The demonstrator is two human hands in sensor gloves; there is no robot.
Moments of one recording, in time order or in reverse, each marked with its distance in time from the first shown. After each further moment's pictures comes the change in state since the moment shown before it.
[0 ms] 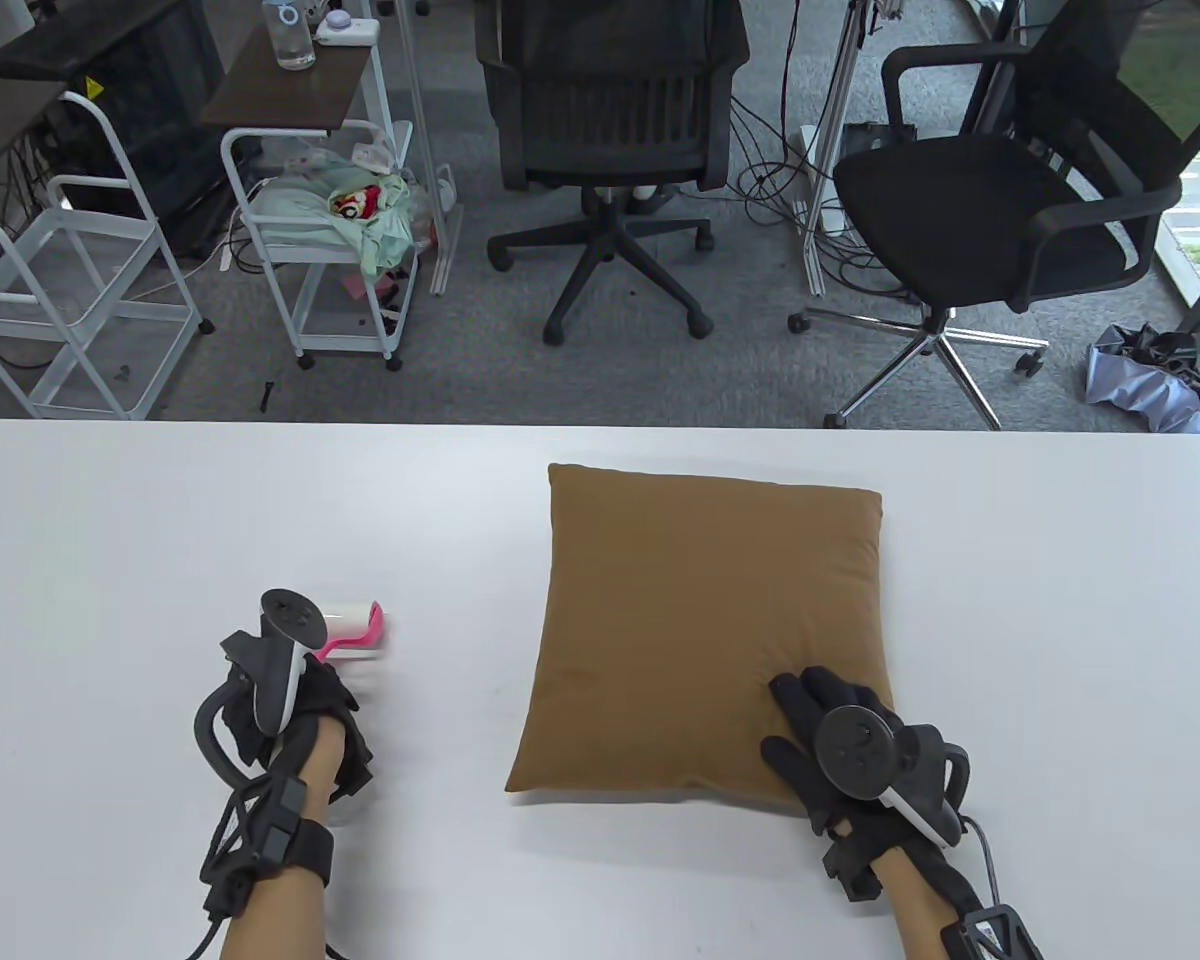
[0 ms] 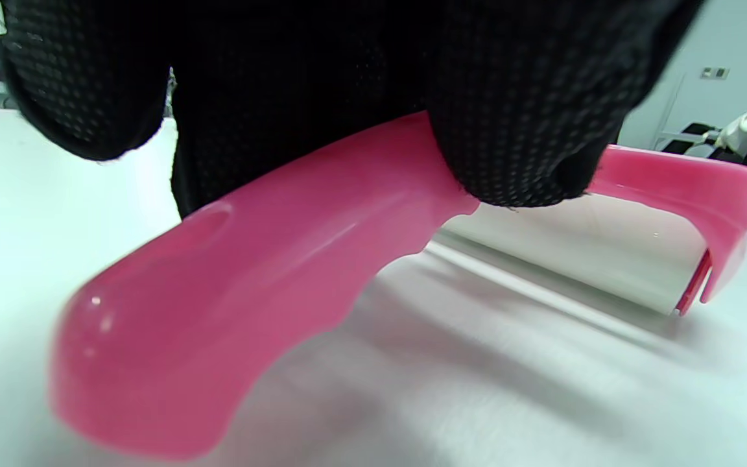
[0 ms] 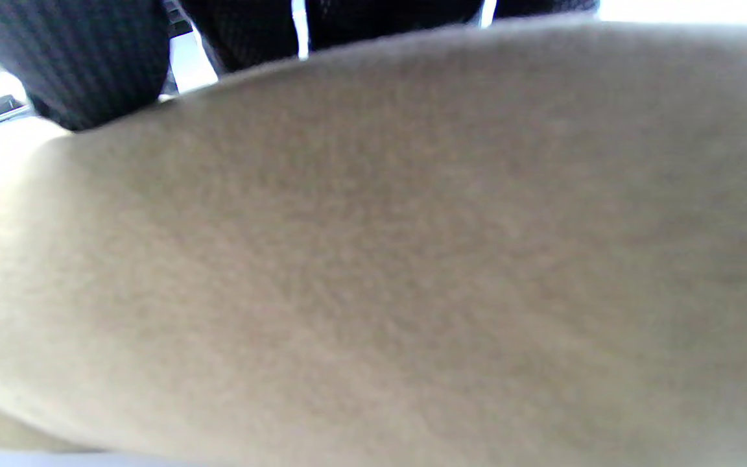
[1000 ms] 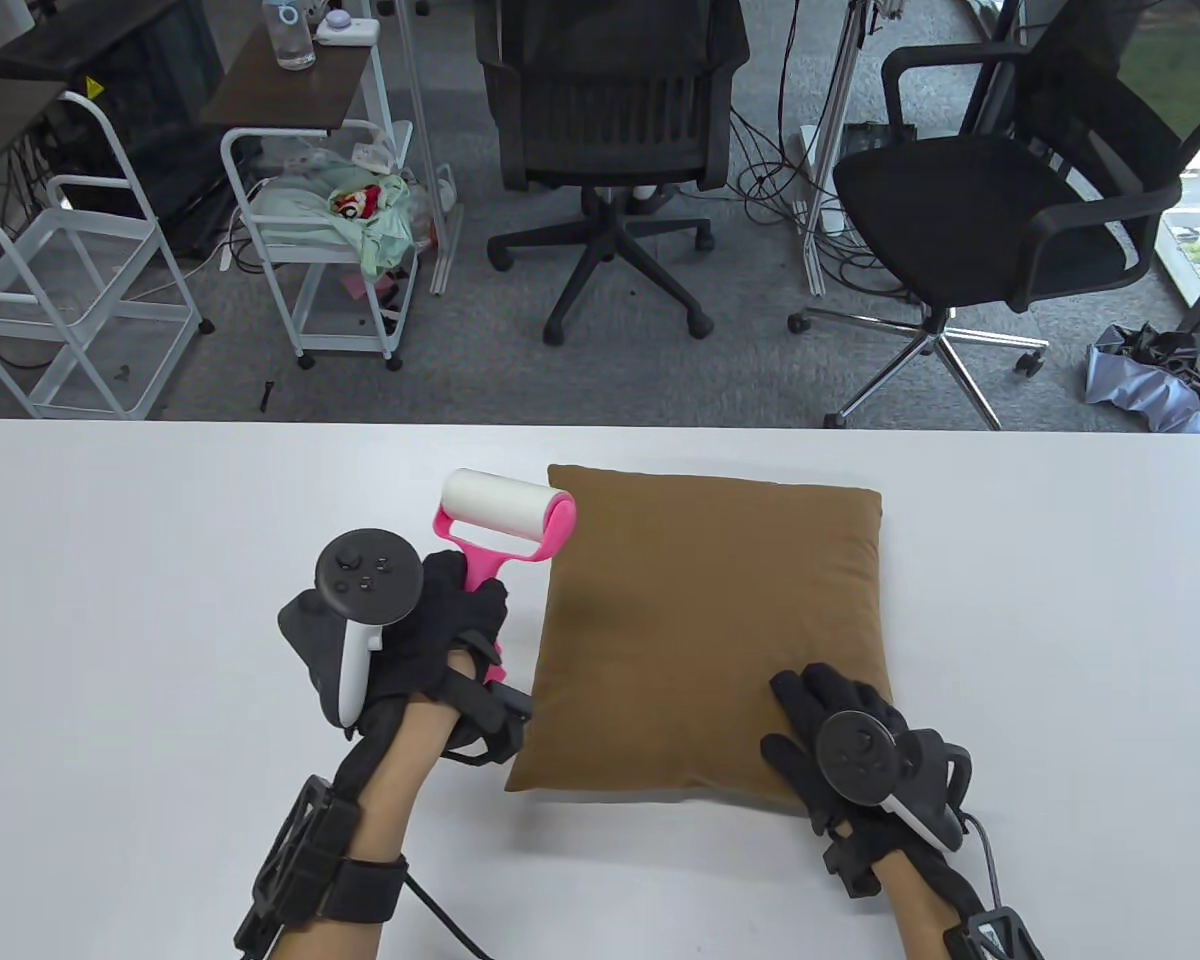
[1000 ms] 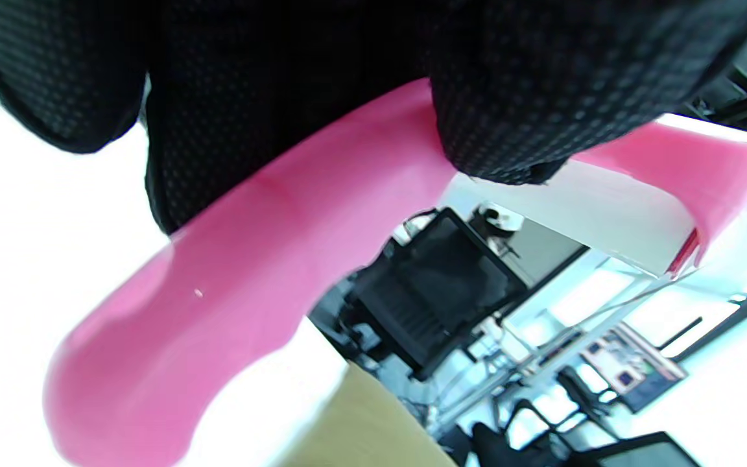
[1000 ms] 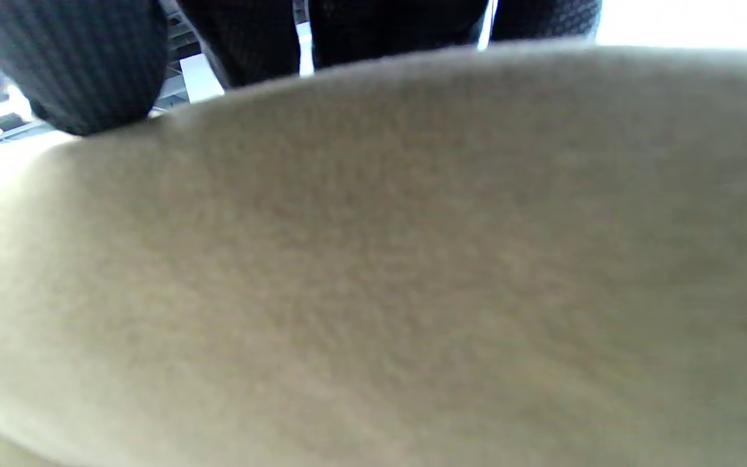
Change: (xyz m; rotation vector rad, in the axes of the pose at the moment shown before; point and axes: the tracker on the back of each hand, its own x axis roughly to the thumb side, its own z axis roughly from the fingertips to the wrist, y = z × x) left_hand 0.075 0.144 0.134 -0.063 -0.448 0.544; right_hand 0.002 0.000 0.002 -0.043 -0.021 0.017
